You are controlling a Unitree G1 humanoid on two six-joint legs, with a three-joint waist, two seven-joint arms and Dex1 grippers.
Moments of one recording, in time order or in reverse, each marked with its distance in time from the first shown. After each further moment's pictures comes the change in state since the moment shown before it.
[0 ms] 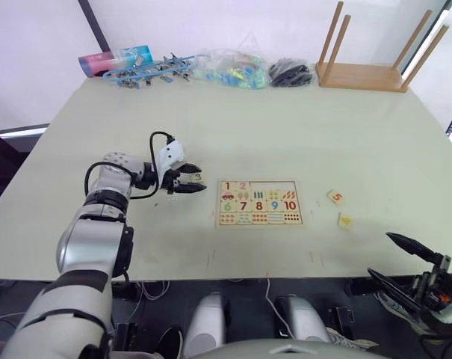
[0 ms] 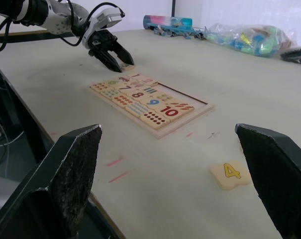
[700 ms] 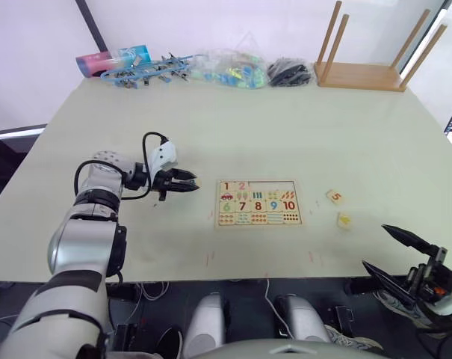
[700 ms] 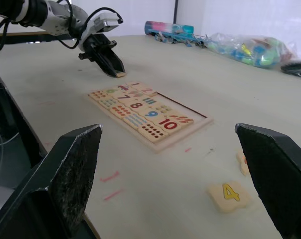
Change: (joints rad) left arm -0.019 0.052 0.004 -0.001 -0.003 0.004 -0.153; right arm -0.026 -0.001 0.031 -0.044 -0.020 0.013 -0.052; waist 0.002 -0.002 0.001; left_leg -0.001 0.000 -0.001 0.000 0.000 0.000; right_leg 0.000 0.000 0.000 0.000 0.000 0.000
